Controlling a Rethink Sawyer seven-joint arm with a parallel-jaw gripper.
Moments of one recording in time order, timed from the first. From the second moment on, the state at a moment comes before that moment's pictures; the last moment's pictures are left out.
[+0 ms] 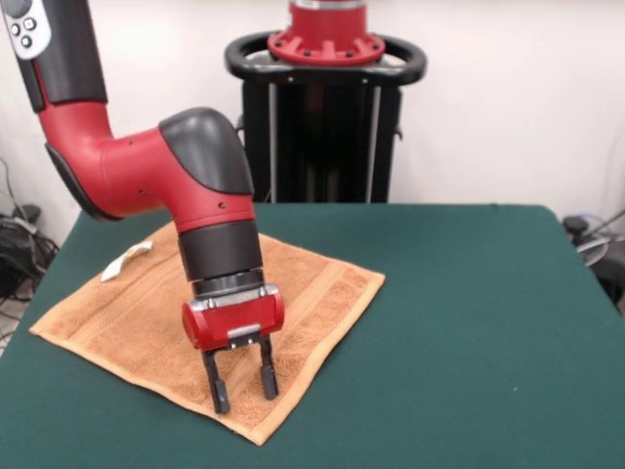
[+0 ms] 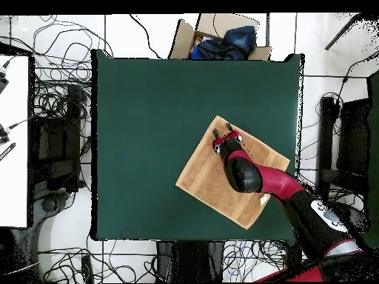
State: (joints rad) arm -0.98 -0.24 0.57 1.72 -0.59 -0.12 0.92
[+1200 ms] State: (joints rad) arm -0.94 -0.51 0.46 2.00 -0.57 -0.13 0.92
